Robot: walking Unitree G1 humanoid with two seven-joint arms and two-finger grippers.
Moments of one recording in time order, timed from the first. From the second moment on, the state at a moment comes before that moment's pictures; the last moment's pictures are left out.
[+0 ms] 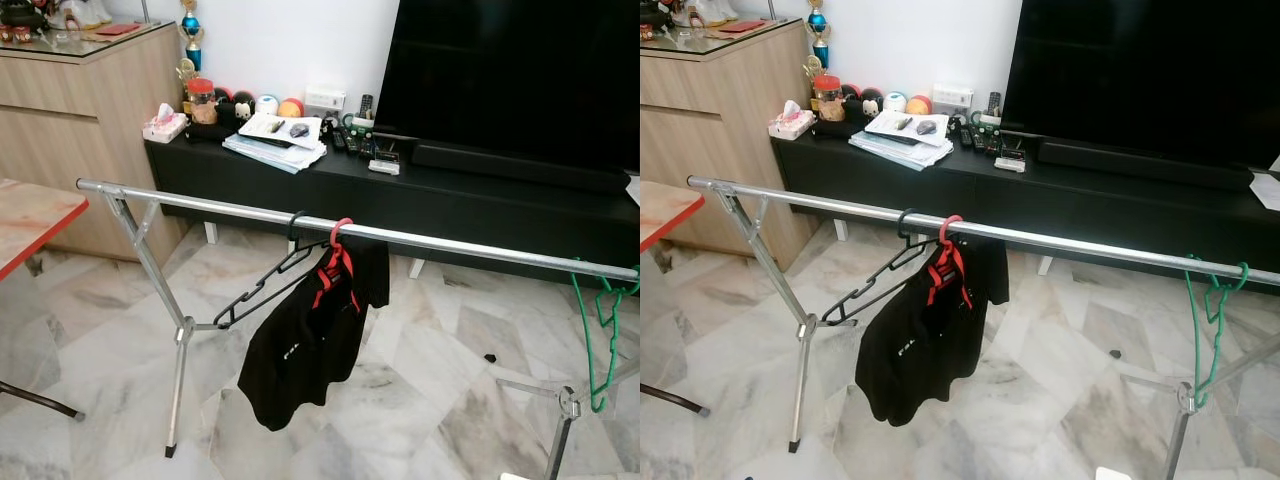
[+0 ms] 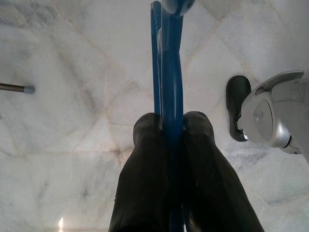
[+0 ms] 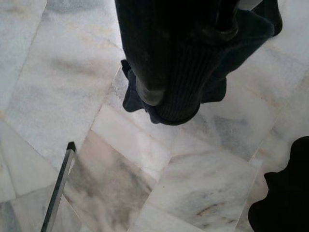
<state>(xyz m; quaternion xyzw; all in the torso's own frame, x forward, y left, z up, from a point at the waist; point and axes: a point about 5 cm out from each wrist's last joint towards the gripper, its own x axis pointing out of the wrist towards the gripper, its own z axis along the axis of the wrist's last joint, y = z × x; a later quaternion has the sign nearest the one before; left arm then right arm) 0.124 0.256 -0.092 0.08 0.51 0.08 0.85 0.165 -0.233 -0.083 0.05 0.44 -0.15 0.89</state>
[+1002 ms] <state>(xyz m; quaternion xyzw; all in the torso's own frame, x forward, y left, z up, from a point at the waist) 0.139 0.268 -0.083 0.09 0.49 0.08 0.86 0.188 -0.219 -0.076 0.06 0.42 -0.14 0.90</state>
